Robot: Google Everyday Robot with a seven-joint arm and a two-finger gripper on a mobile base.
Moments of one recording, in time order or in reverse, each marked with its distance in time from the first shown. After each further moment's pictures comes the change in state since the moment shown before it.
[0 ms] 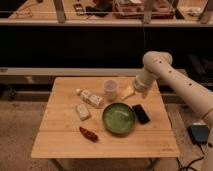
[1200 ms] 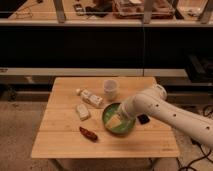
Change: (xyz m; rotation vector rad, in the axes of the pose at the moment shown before) arm -0.072 -0.128 0.030 -0.048 0.327 -0.641
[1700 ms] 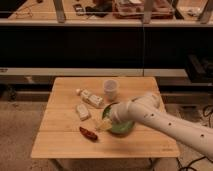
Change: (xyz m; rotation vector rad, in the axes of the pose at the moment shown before) arm 0.038 -0.058 0.030 0.072 0.201 -0.089
